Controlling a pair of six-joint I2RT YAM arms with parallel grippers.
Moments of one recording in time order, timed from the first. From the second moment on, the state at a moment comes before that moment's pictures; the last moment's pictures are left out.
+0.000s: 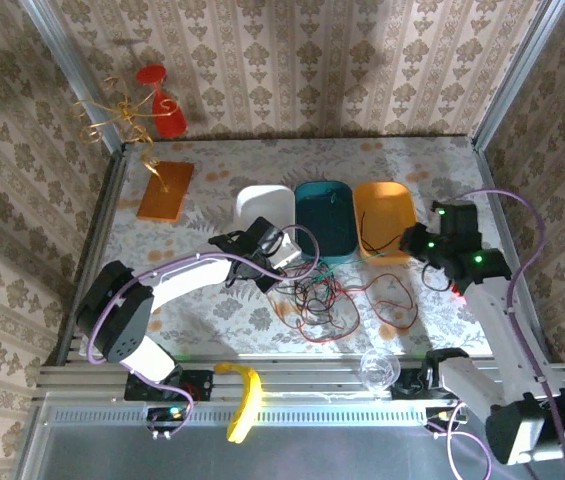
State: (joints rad) left arm -0.82 1.57 0.97 -0.51 0.10 0.15; right arm 0.11 0.95 0.87 -0.67 -0.22 0.57
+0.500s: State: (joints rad) left arm -0.86 1.66 1.04 -0.50 0.10 0.15; right arm 0.15 0.87 0.87 -0.47 -0.31 0.57
